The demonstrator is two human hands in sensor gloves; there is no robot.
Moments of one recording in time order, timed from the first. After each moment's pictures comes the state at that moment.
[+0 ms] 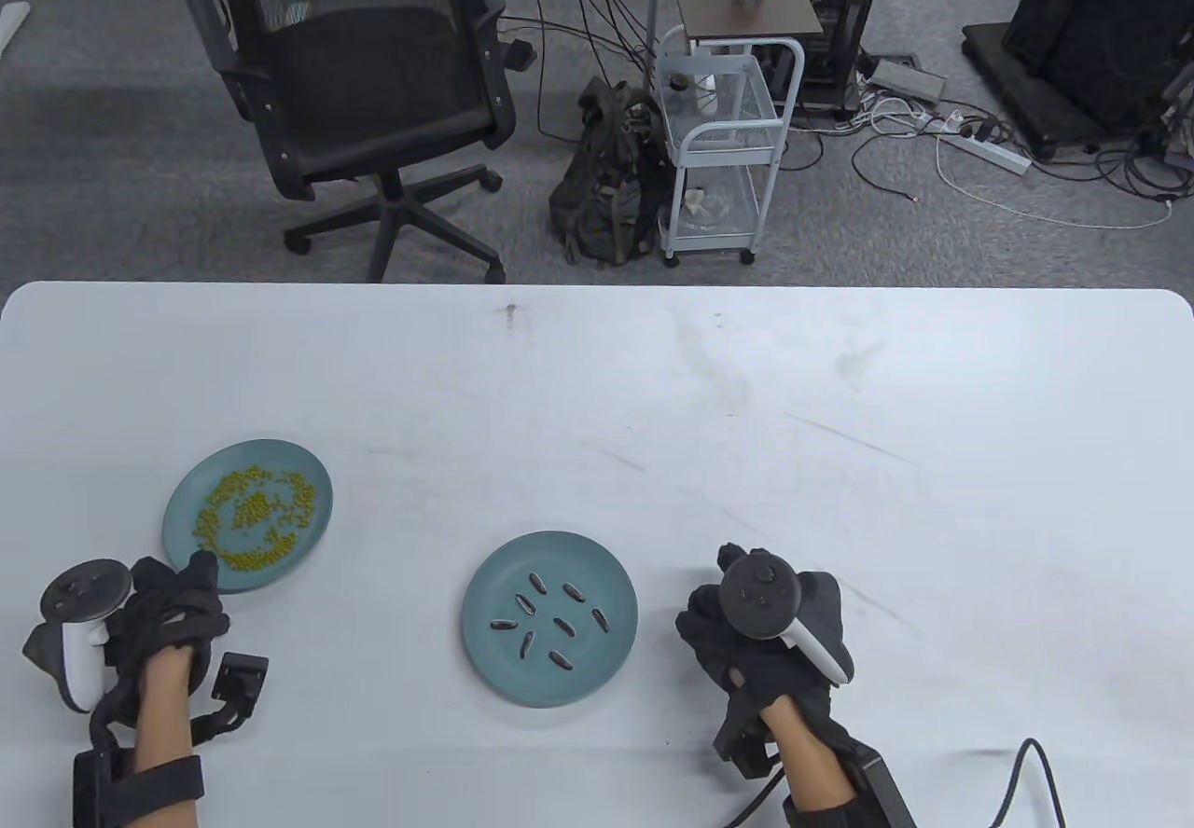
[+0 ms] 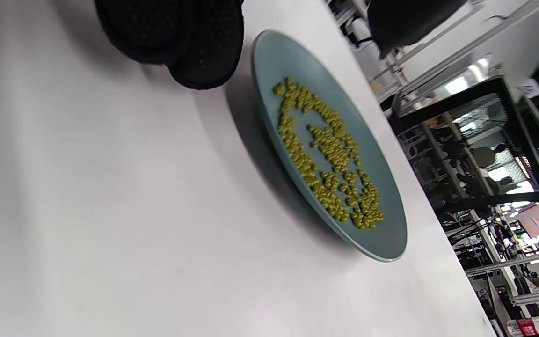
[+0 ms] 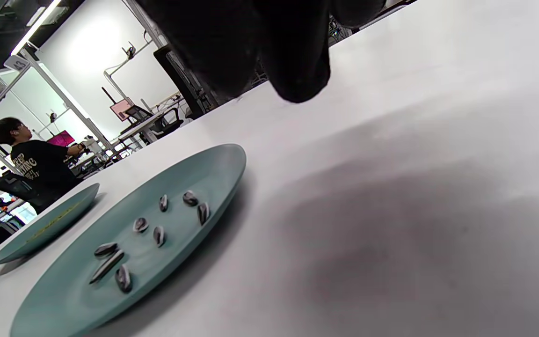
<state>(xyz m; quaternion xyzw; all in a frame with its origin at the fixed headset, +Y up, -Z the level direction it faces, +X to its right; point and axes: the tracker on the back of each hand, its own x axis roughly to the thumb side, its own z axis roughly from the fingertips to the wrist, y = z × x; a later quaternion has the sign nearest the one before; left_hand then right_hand) -0.428 -0.744 -0.257 -0.07 0.32 0.43 0.84 0.130 -0.744 -0.268 0.07 0.11 0.95 0.27</state>
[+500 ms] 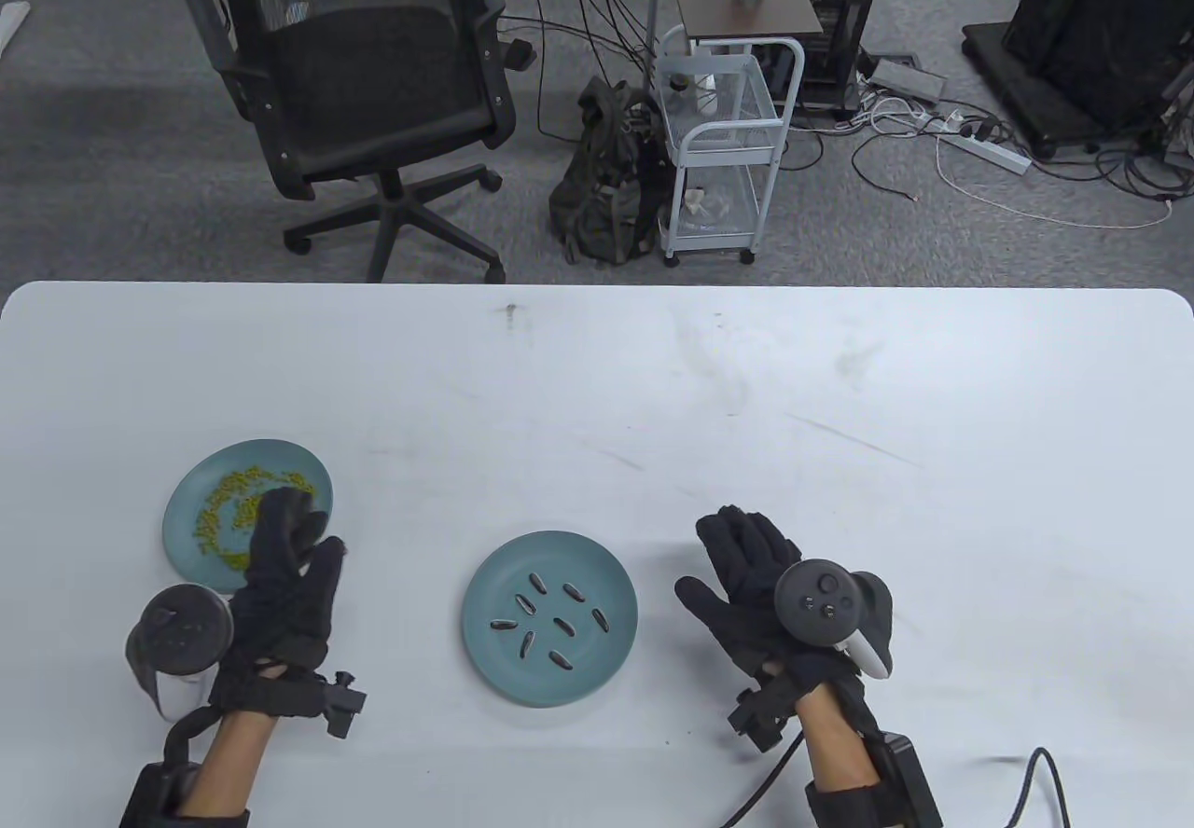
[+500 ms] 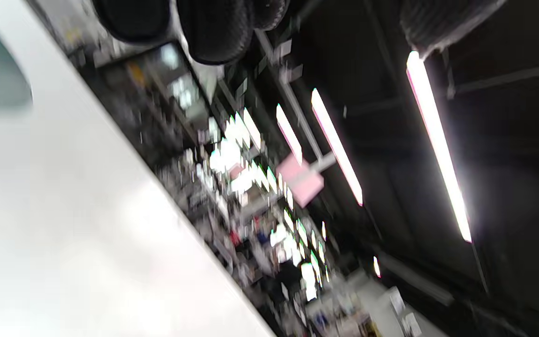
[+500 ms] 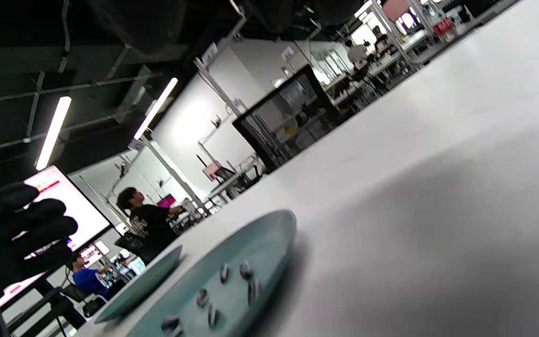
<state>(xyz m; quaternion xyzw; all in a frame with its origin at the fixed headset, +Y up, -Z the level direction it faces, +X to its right) -0.304 -0.712 -0.255 0.06 -0.12 0.49 0.86 0.160 -0.755 -0.278 0.15 0.04 0.92 0.37</state>
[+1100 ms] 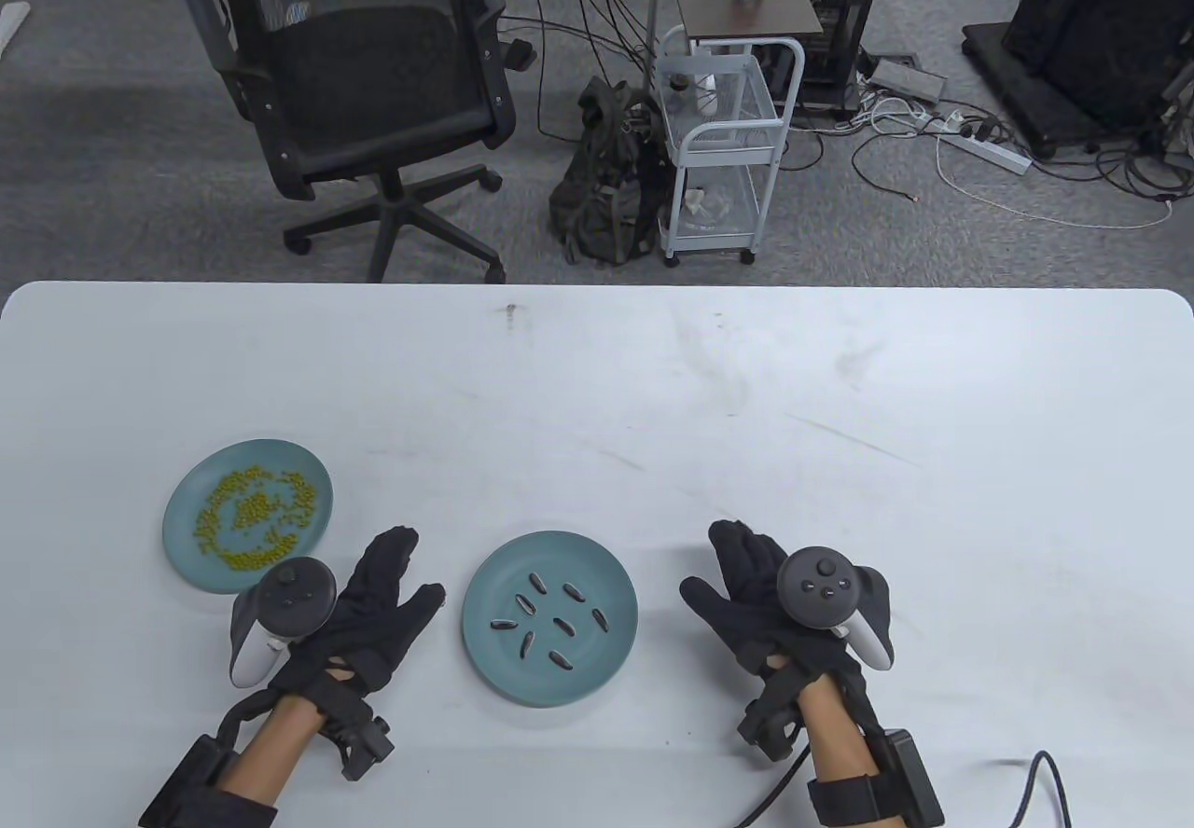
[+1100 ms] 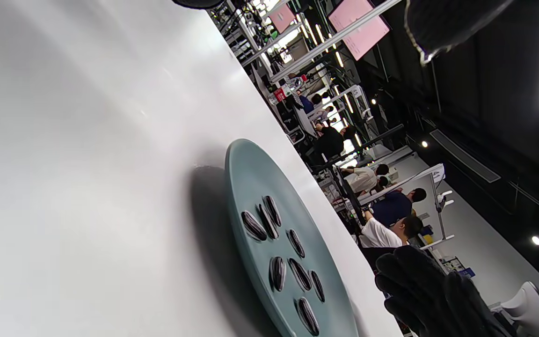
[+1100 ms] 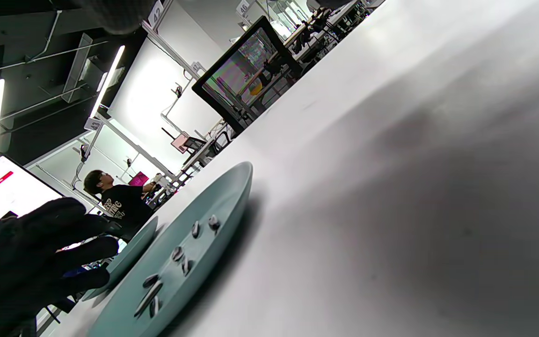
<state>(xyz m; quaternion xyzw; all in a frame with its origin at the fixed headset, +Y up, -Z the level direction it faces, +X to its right) -0.283 -0.776 -0.276 -0.15 -0.15 0.46 0.86 0.165 -0.777 -0.286 0.12 0.11 0.90 0.39</state>
